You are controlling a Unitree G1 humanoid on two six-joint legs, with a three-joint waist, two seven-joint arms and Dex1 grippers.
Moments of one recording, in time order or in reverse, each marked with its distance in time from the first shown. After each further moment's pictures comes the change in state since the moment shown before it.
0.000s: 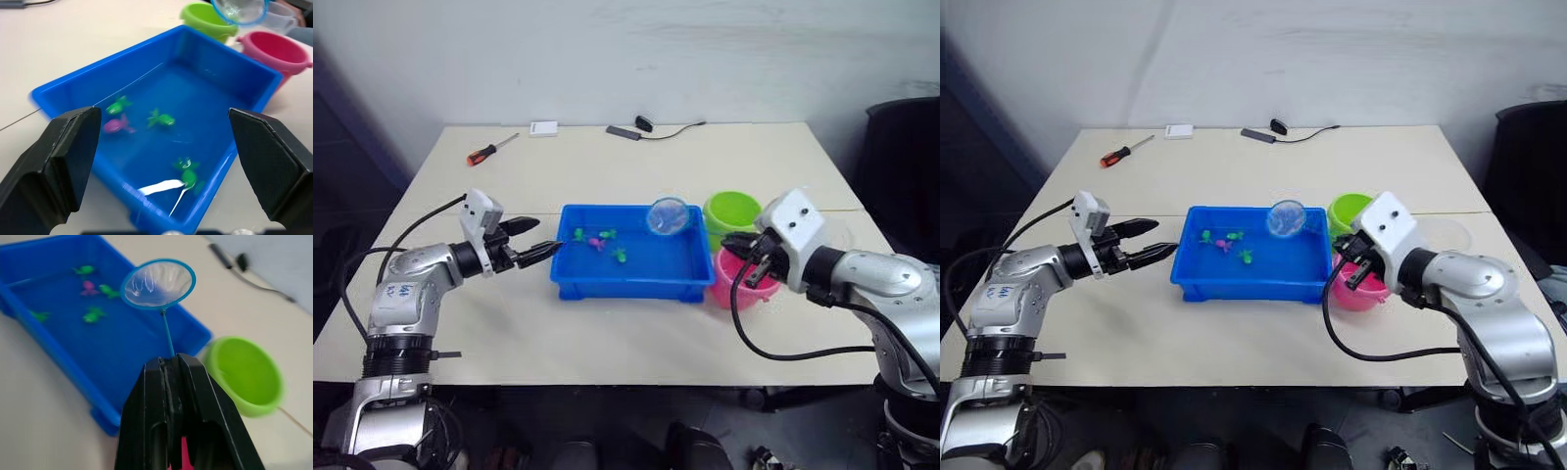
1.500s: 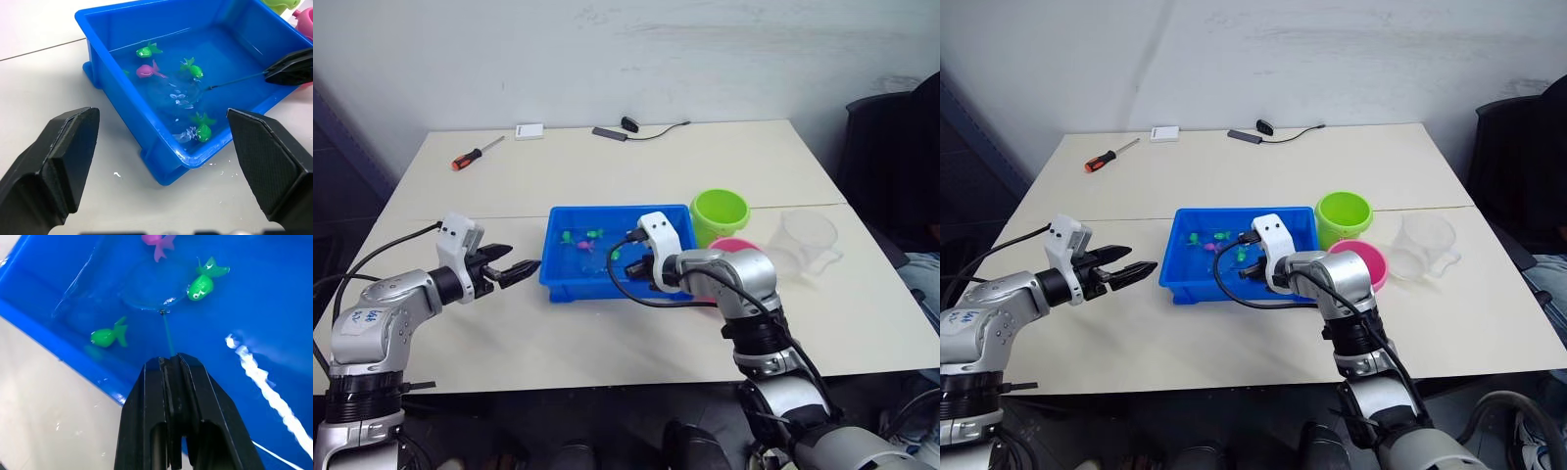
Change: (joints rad) left arm 0.210 0.066 0.099 -0.286 -0.082 0.314 0.232; right arm -0.374 0.628 0.232 0.697 0.075 0.269 -0.460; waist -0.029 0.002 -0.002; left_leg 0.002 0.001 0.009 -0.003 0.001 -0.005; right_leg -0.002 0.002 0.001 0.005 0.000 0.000
